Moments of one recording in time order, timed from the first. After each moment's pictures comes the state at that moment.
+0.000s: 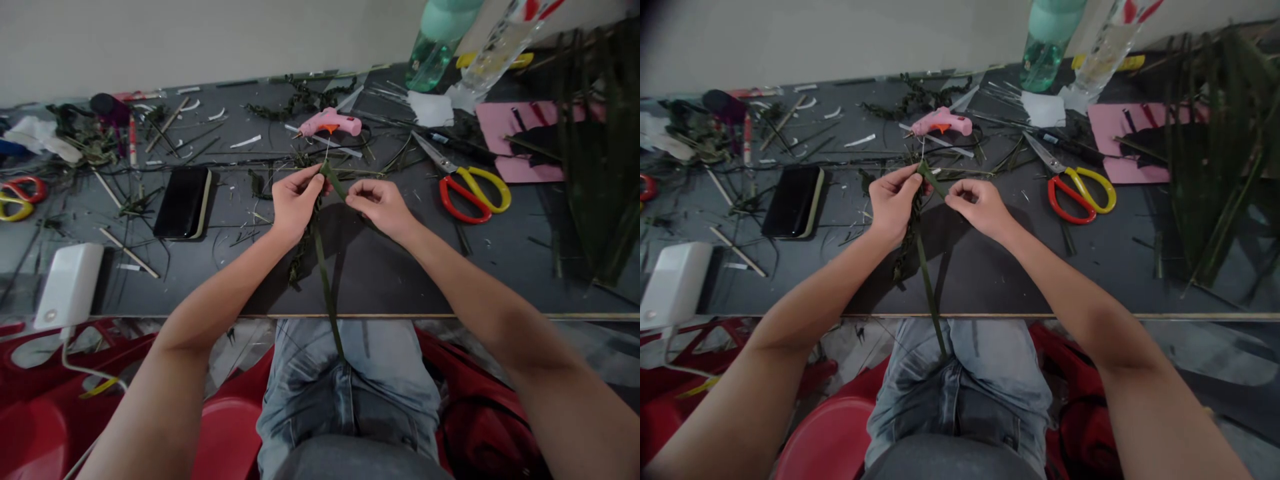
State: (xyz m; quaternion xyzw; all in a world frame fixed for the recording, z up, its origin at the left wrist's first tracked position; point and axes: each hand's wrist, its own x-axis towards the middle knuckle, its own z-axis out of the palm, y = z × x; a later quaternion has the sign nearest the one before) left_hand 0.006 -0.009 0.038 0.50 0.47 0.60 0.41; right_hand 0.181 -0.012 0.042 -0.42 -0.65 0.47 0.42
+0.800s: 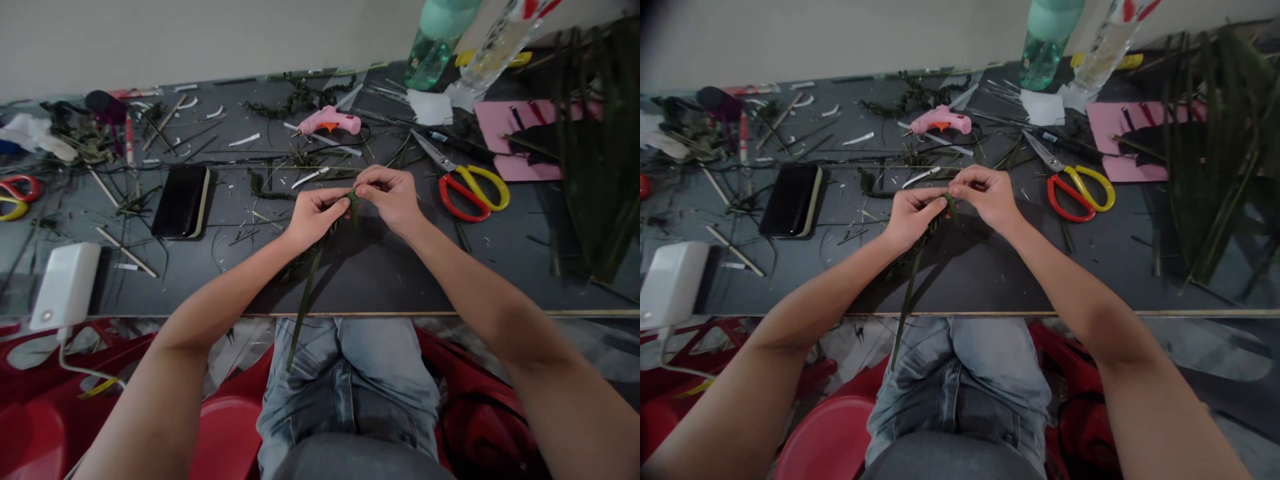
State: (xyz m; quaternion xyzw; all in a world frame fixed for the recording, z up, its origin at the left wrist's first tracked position) left_hand 0.014 -0.027 0.040 0.62 0.39 0.47 0.49; right_hand 0.188 0.005 0.025 -0.33 -0.62 0.44 0.56
